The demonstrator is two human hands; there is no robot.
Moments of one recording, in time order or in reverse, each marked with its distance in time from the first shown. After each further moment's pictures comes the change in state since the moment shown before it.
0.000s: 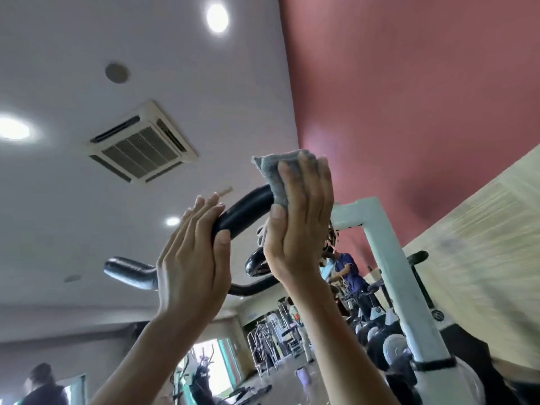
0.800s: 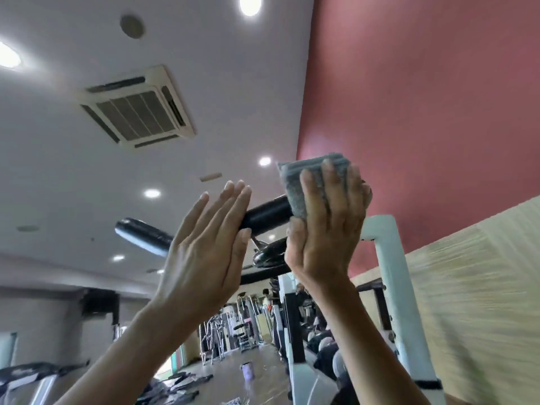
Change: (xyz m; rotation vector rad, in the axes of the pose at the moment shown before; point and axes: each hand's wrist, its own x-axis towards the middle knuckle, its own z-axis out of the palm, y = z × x) left_hand -0.017 -0.034 -0.012 -0.058 -0.020 0.120; right_hand -0.007 -0.001 -0.002 -0.263 -0.099 -0.392
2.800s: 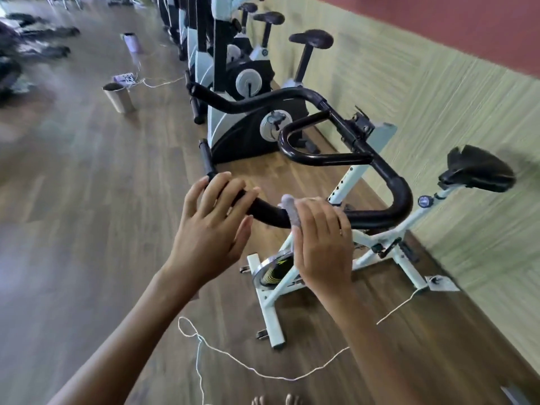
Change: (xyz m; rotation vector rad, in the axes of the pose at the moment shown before) left_hand 0.002 -0.145 -0.088 -0.492 -0.869 -0.379; right_hand 0.114 -0.157 0.005 -0.522 -1.804 0.148
